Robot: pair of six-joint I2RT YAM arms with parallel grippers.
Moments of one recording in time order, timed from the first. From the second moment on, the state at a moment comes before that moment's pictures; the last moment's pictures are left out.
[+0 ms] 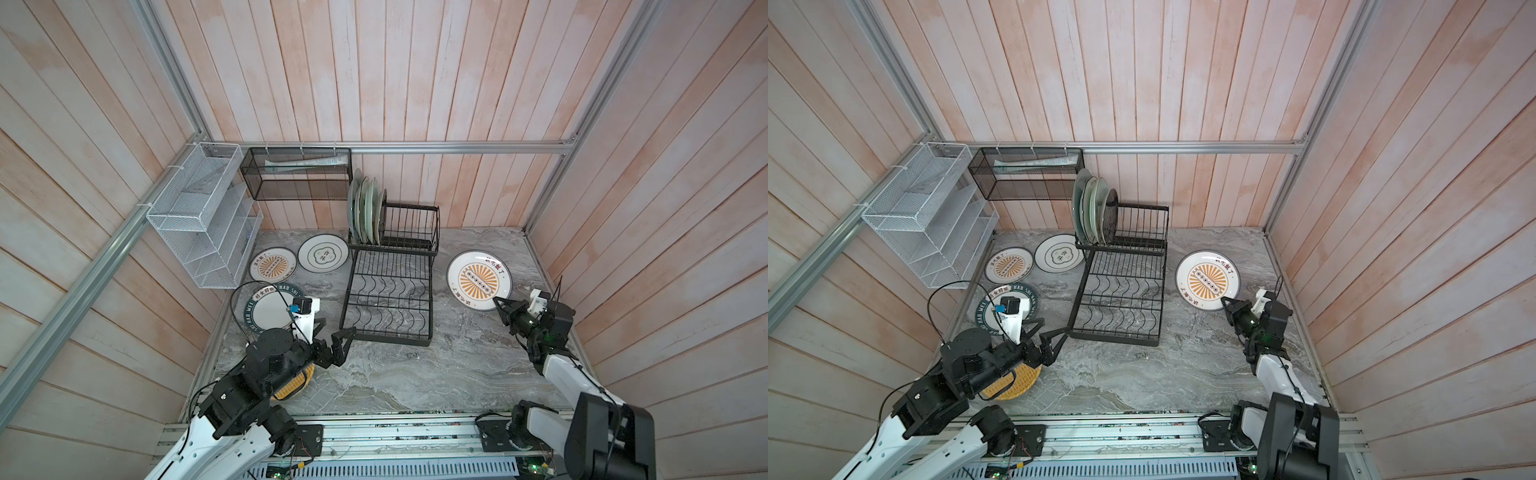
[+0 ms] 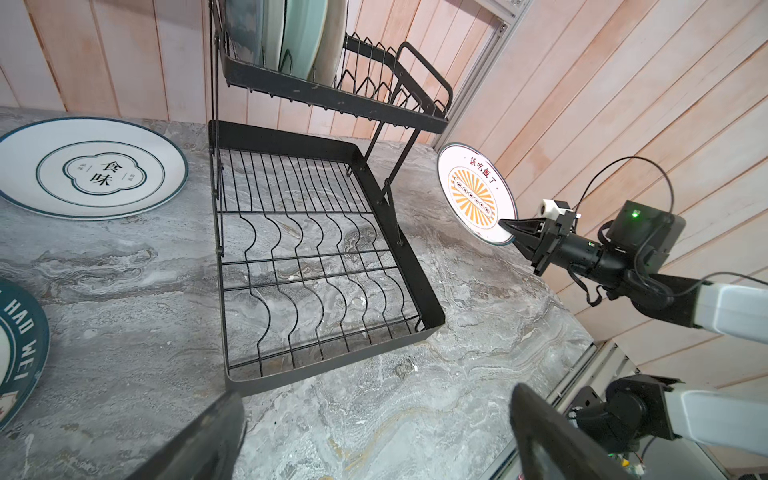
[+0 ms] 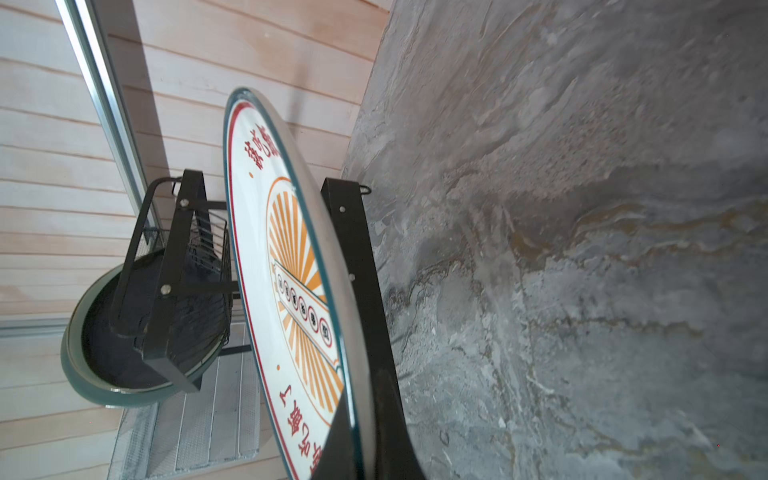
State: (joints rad) left arm -0.70 0.49 0.72 -0.56 -0.02 -0.41; right arm -0.22 1.05 0.33 0.32 -0.65 1.09
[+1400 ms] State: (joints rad) left arm -1.05 1.45 0.59 0.56 -0.22 -1.13; right arm 0.29 0.69 0.27 0.01 -0.48 1.23
